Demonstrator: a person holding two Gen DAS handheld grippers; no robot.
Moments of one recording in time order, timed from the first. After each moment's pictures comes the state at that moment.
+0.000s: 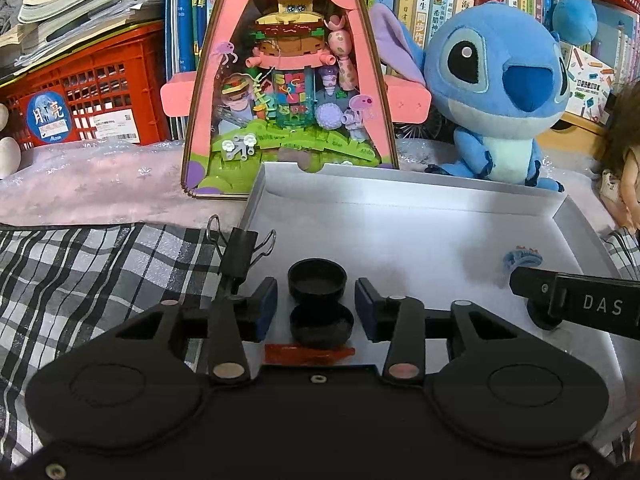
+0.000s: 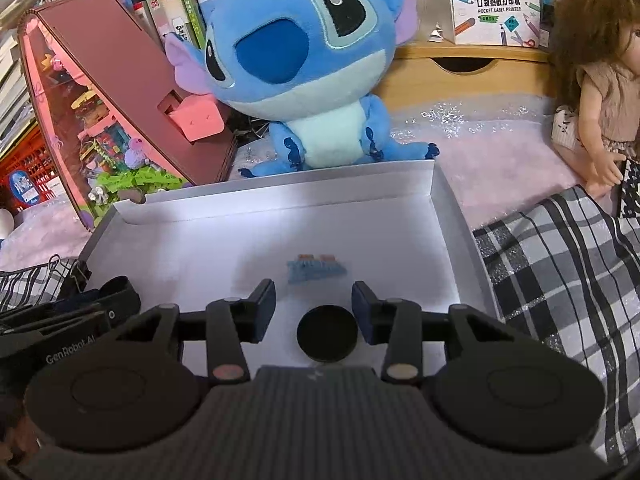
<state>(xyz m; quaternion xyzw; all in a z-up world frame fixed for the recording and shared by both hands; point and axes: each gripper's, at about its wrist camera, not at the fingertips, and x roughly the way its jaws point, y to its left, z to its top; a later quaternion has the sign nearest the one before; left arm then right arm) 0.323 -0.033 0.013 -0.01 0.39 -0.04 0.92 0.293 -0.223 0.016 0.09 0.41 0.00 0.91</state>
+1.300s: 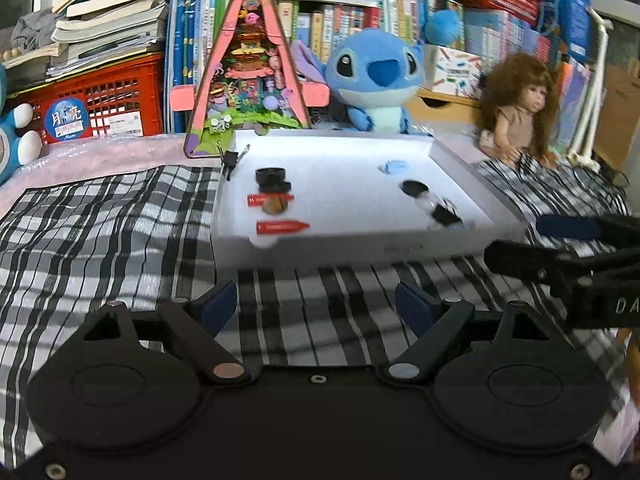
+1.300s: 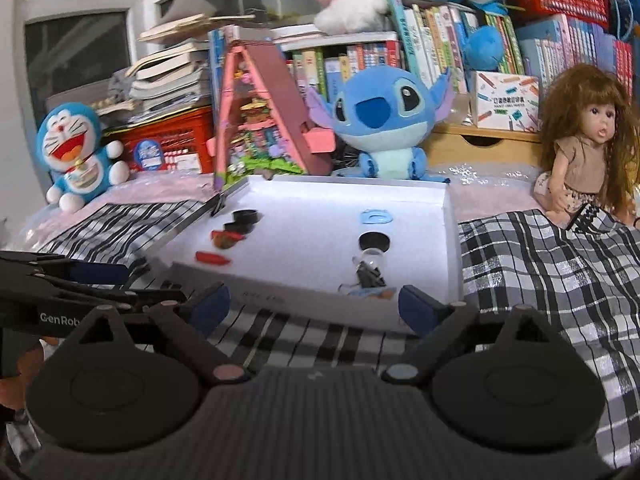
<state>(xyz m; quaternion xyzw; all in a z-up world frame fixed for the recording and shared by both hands) 0.117 -0.001 0.030 0.01 0.32 -0.15 0.93 0.093 -0.215 0.048 0.01 0.28 0.12 0.95</state>
